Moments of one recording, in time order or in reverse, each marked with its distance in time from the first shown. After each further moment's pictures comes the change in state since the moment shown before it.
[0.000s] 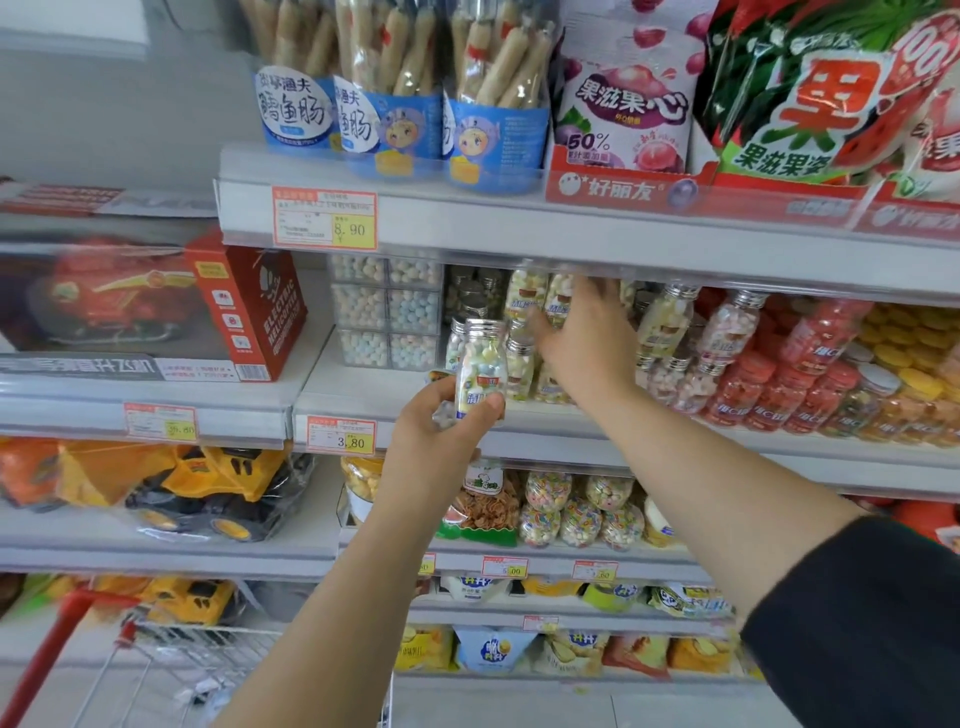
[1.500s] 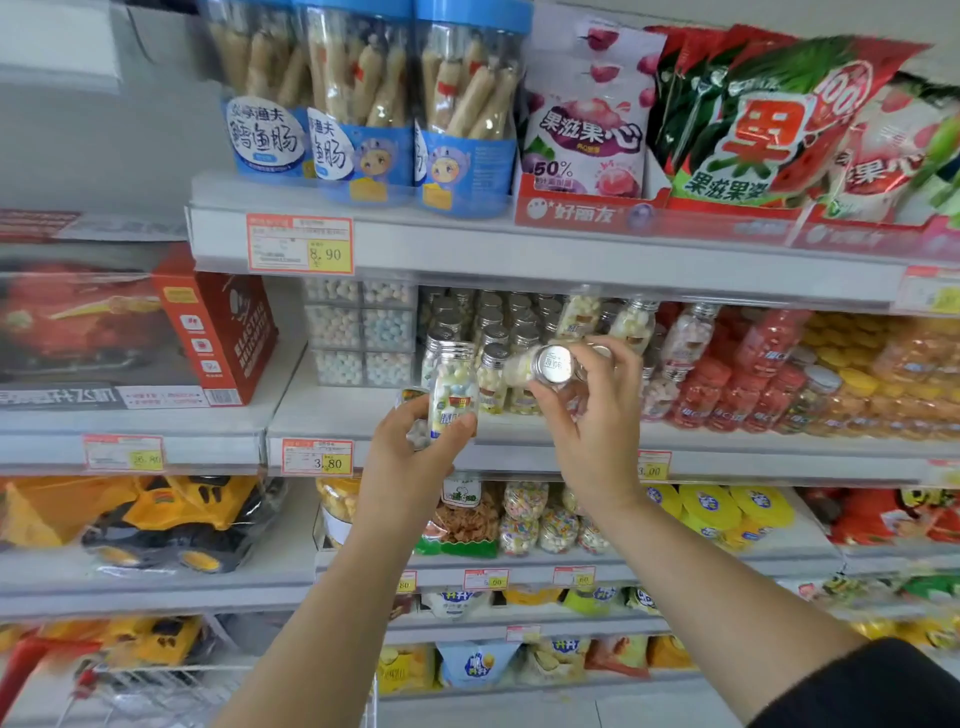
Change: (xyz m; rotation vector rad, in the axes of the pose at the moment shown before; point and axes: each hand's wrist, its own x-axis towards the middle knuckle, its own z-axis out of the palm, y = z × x) left_hand 0.003 -0.005 -0.003 0.021 -0.033 0.038; right_hand -0.077 0.025 -0.010 0.404 0.217 -0.077
